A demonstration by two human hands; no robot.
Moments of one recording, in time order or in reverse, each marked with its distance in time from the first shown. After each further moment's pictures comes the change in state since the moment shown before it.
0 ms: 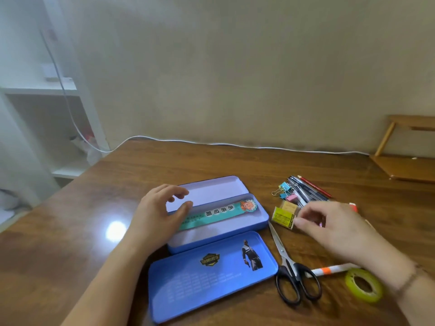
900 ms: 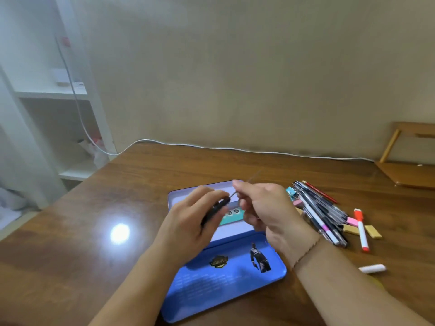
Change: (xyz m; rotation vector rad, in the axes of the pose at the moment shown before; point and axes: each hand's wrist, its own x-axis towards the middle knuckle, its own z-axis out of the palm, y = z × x) left_hand -0.008 0.047 0.010 -0.136 0.144 0.509; right_hand 0.023 -0.121 0.032 1.196 -0.104 0.216
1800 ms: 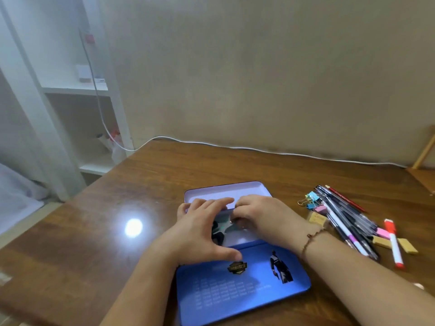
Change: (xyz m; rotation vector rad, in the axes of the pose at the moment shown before) left_hand -0.009 -0.025 -0.016 0.135 -0.693 -0.506; right_hand 0.070 0.047 -0.009 -1.310 -0.439 -0.987
